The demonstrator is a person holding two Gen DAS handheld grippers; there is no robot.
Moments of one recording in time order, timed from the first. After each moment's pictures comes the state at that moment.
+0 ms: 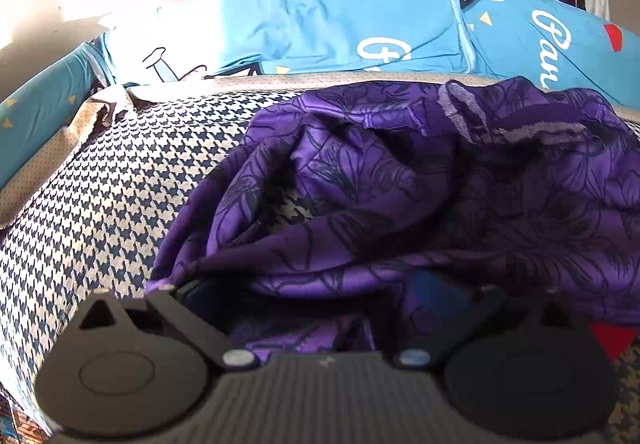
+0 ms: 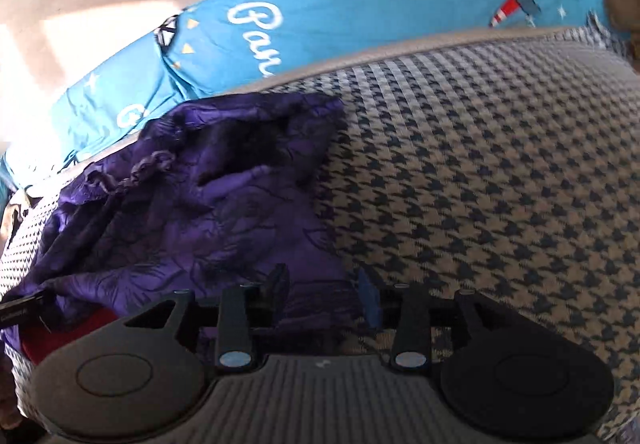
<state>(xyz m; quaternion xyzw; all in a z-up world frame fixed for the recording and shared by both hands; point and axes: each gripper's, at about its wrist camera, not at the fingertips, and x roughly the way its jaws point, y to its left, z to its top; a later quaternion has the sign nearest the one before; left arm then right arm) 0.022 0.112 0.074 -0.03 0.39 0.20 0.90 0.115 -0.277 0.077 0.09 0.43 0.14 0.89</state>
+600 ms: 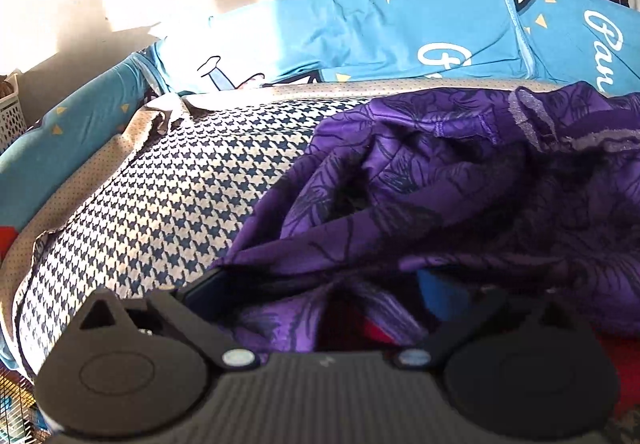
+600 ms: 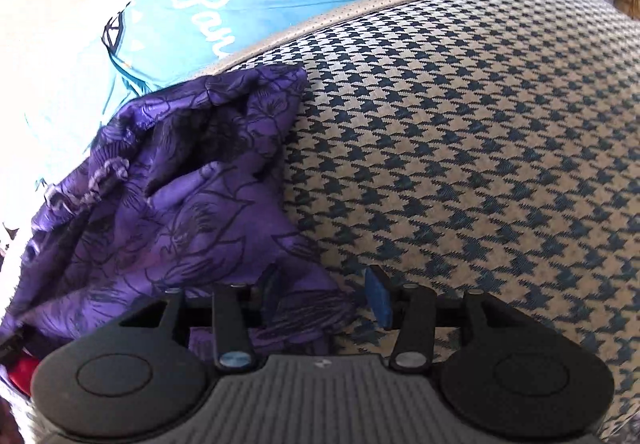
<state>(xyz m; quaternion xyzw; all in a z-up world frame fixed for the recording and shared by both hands) 0.023 0.130 0.073 0.01 0.38 0.29 0.88 0.137 -0.275 0.055 0.11 0.47 0.09 0.87</state>
